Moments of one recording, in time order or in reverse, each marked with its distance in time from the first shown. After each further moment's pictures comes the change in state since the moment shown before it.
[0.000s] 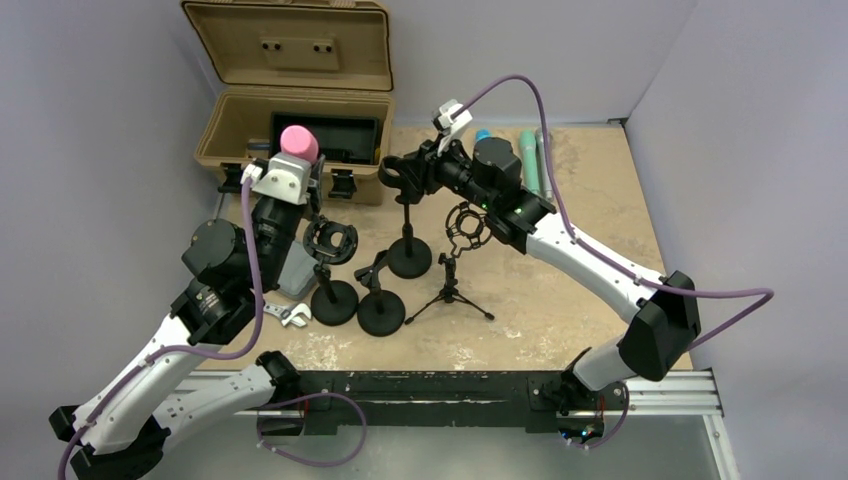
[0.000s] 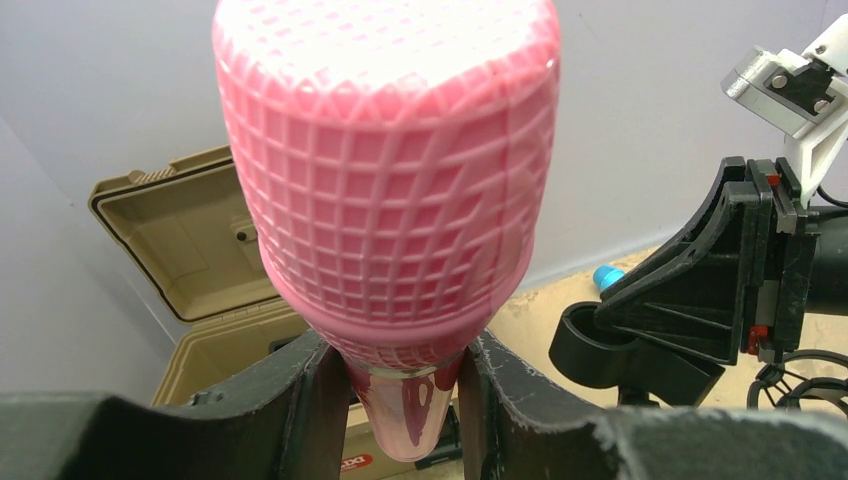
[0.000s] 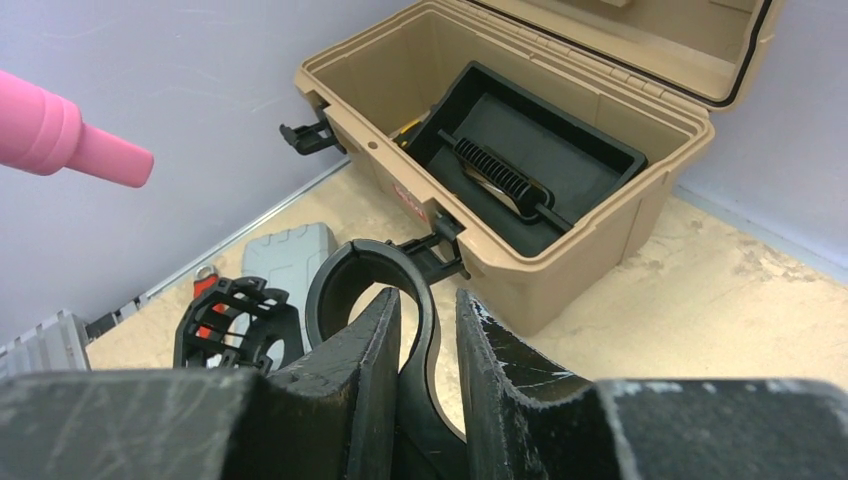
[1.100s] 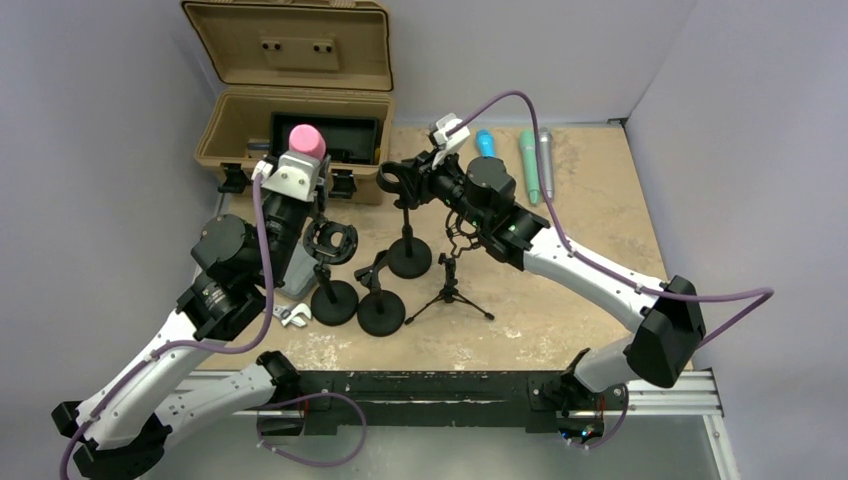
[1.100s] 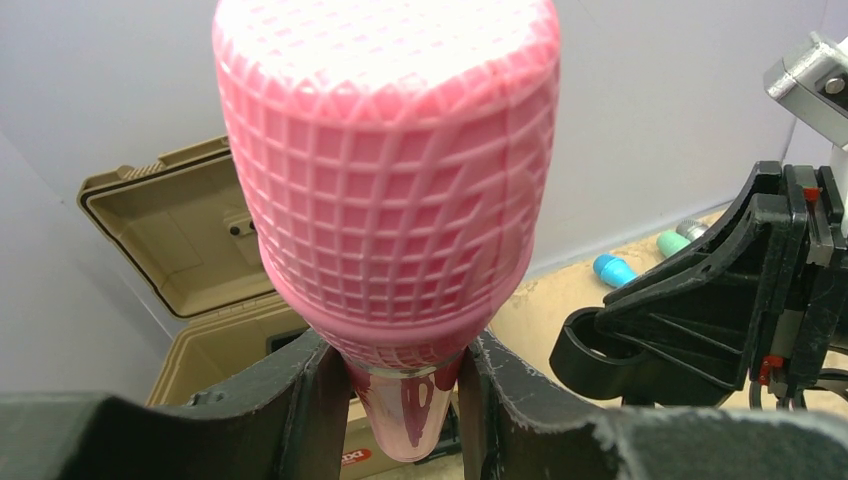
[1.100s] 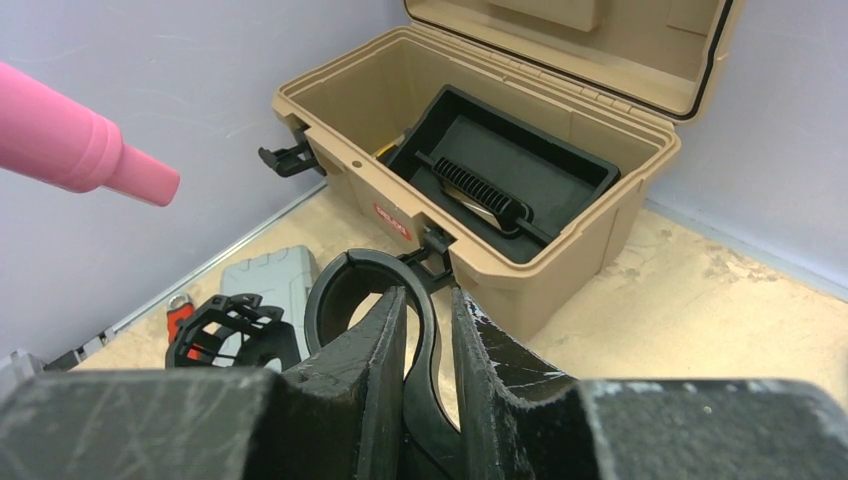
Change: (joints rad) left arm 0.000 0.022 0.000 -0.003 0.000 0.000; right arm 0.096 -0.037 -0.085 0.086 0.185 -0.033
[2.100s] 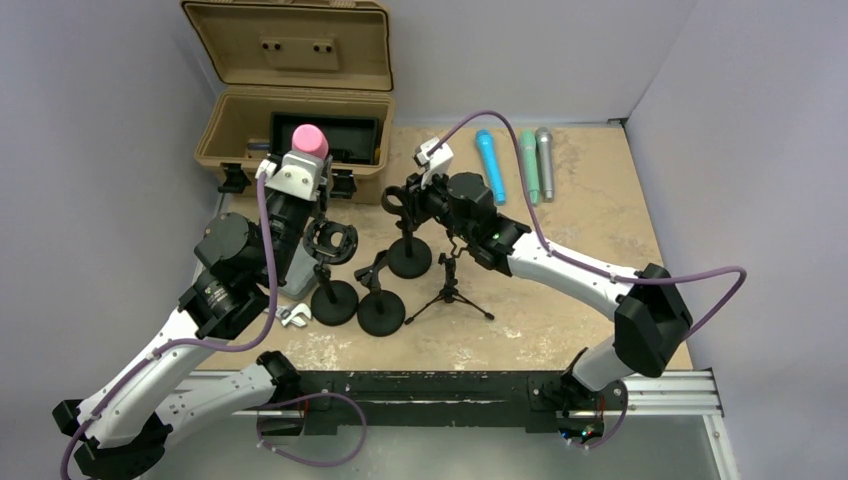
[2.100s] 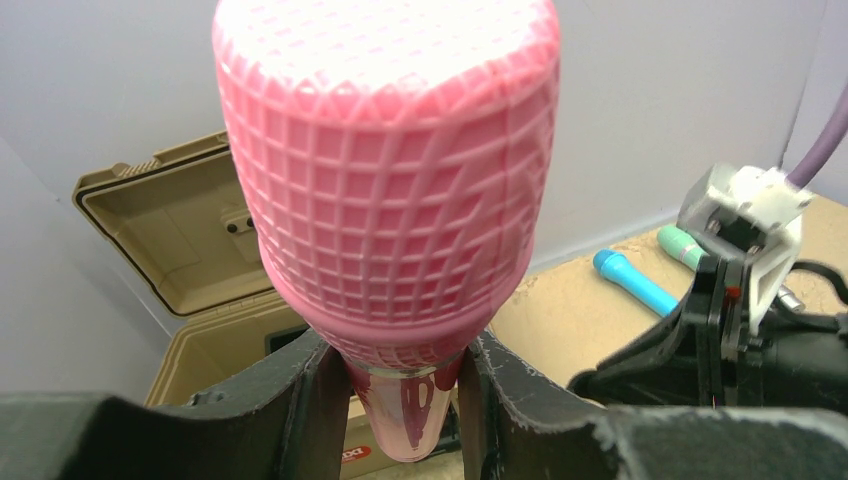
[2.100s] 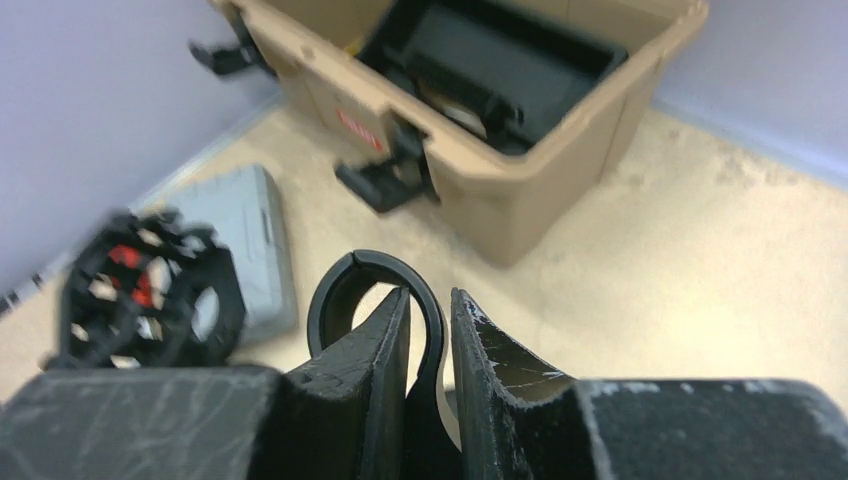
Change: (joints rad) left arm 0.000 0.013 0.000 -0.004 0.000 0.000; right arm 0.019 0.071 -0.079 0.033 0.047 0.010
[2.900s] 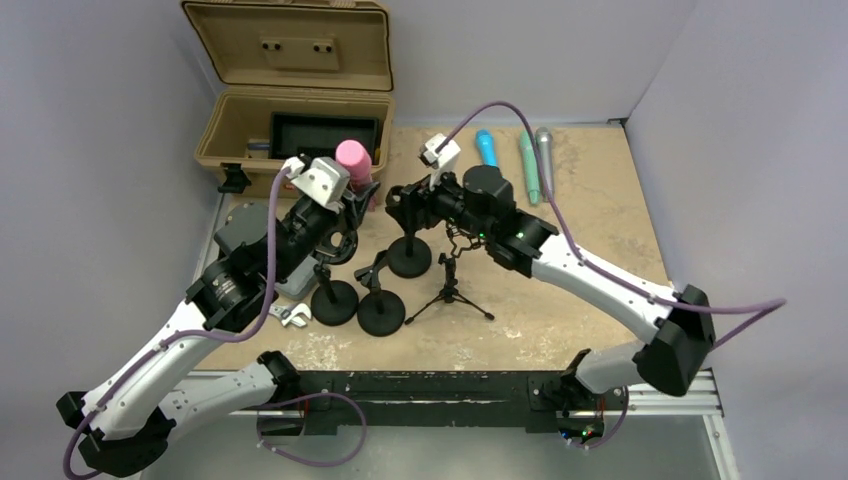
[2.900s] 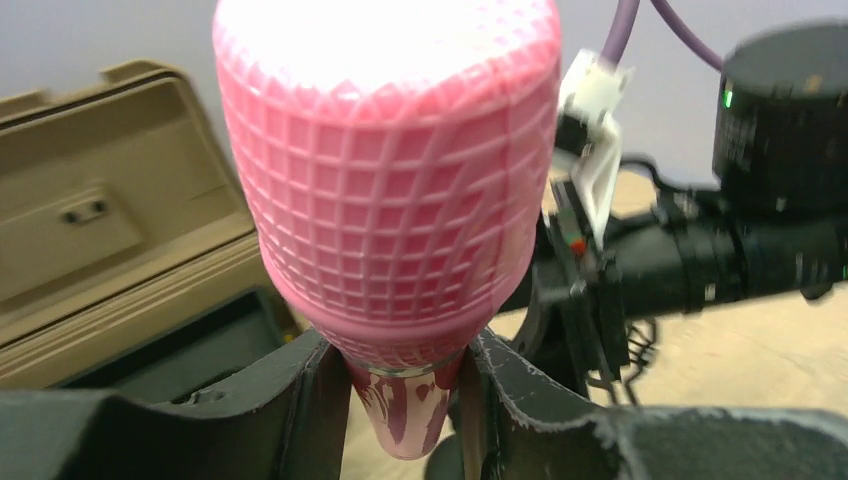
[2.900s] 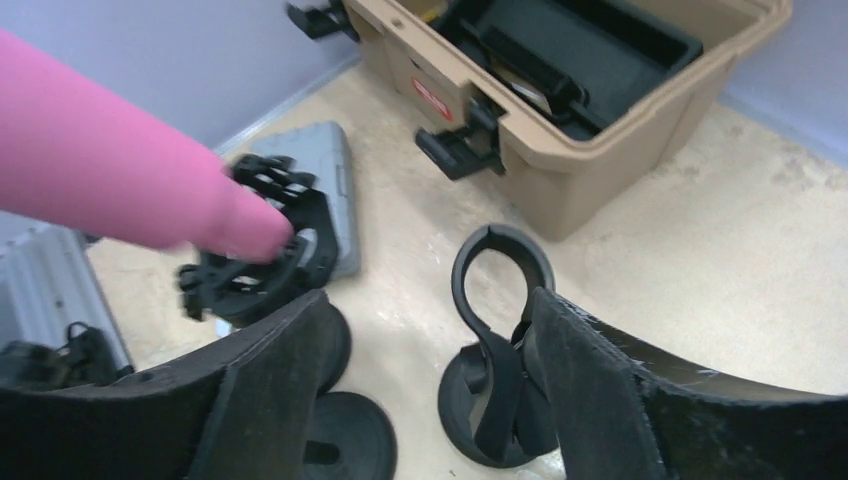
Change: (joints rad) left arm 0.000 0.047 0.029 -0.111 0.300 -0.199; right arm 0.006 -0.098 0.061 -0.248 -0.114 -0.005
